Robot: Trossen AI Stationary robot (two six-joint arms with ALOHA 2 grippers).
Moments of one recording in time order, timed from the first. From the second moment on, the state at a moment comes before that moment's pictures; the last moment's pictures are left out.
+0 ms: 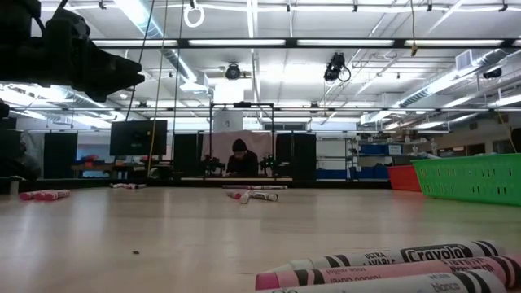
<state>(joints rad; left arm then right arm) -0.03 0.01 0.01 0.09 -0.34 0.01 0.92 1.53 0.88 -0.37 -0.25 2.16</state>
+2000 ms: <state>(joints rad) -0.03 0.01 0.01 0.09 -0.34 0.01 0.92 1.63 0.74 -0.47 -0.33 2.30</state>
